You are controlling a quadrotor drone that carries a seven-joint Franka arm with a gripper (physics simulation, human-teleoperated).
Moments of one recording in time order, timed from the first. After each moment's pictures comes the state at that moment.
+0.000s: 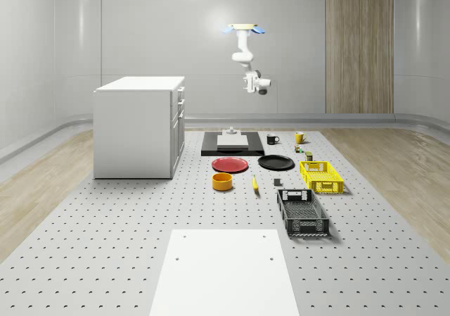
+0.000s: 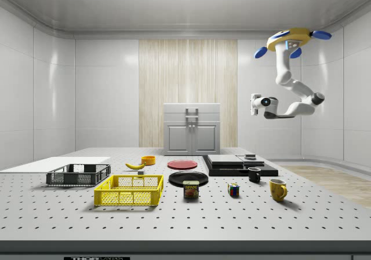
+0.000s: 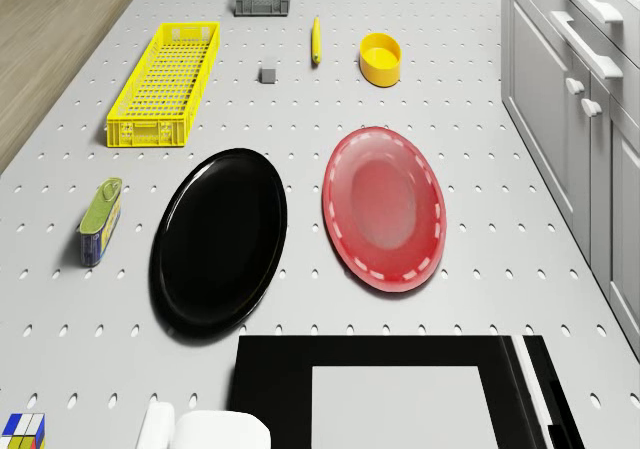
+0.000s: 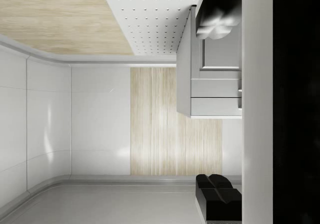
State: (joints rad) arm 0.39 -0.86 -0.76 -2.43 1.00 1.48 0.65
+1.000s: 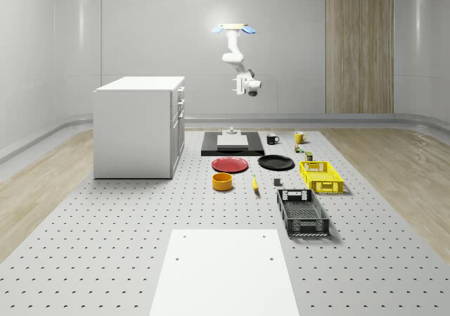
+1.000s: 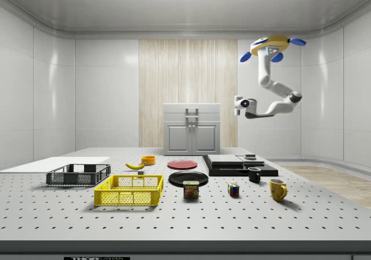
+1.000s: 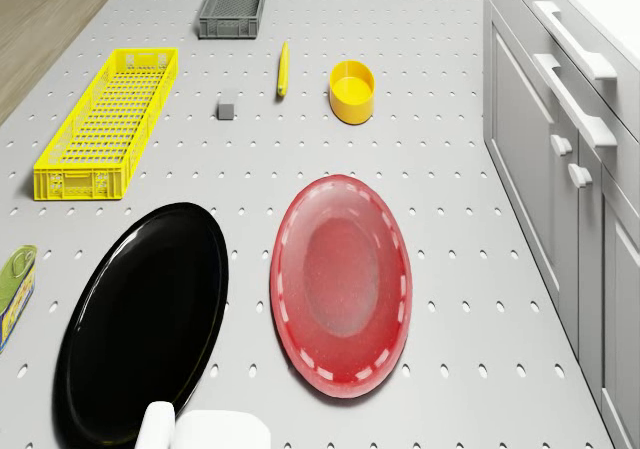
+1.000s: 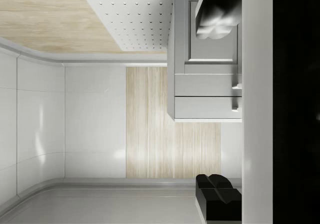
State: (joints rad) arm 0.50 -0.95 -0.81 -2.44 0.93 1.58 0.70
